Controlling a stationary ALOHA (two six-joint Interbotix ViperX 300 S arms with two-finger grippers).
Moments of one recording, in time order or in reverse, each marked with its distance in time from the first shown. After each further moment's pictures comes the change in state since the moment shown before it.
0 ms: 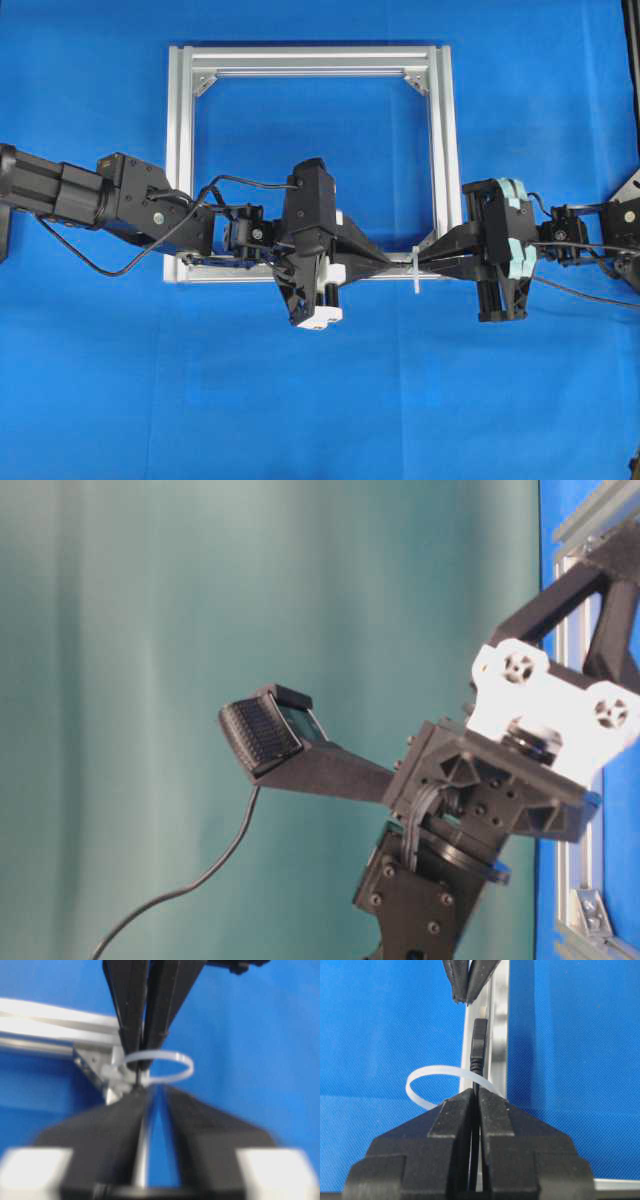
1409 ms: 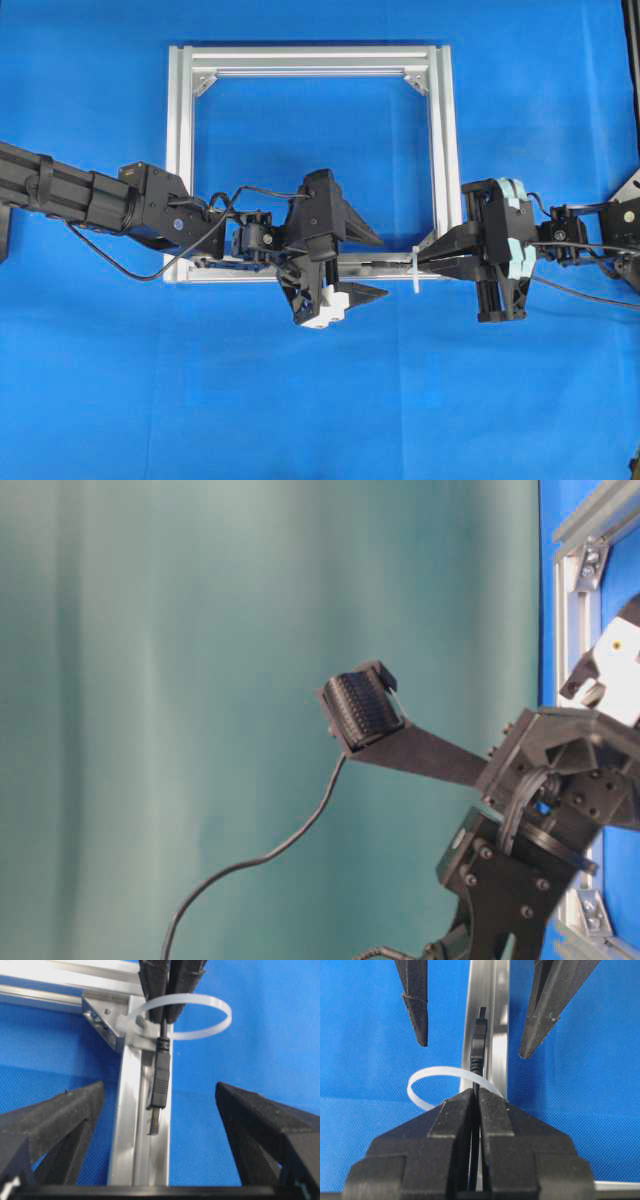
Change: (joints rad) left arm 0.009 0.097 -0.015 0.000 -0.006 -0.002; right arm 0.000 0.000 -0.003 0.000 0.000 0.000
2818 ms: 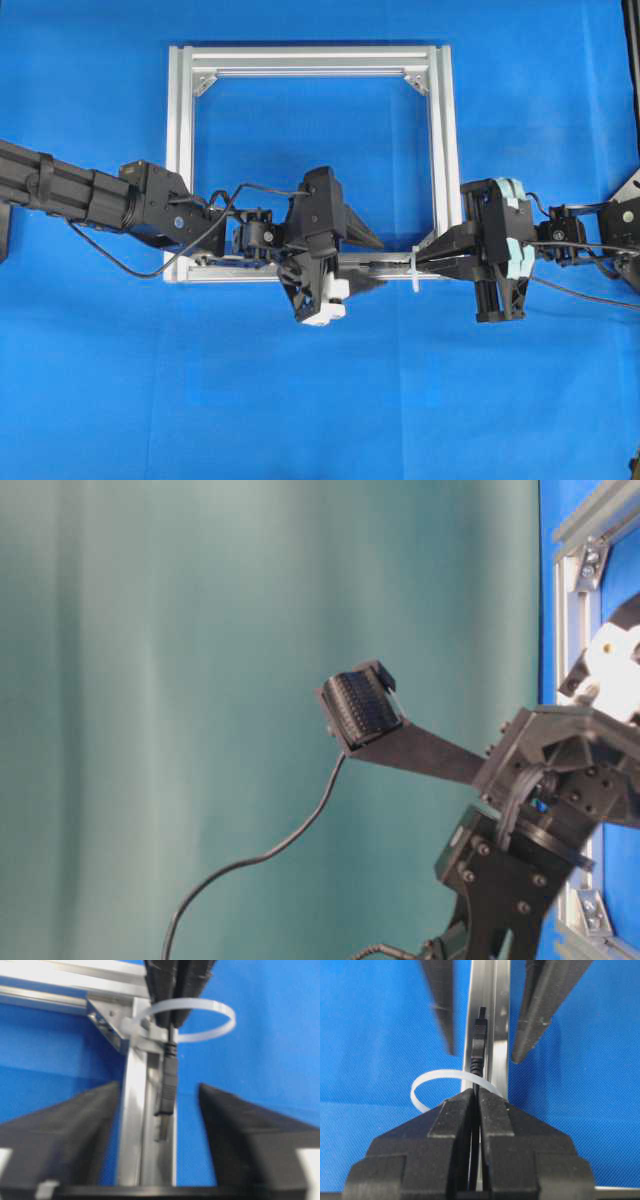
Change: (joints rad) left arm 0.012 0.000 -0.002 0.000 0.000 0.000; right arm 0.000 0.002 -0.008 0.000 0.002 0.000
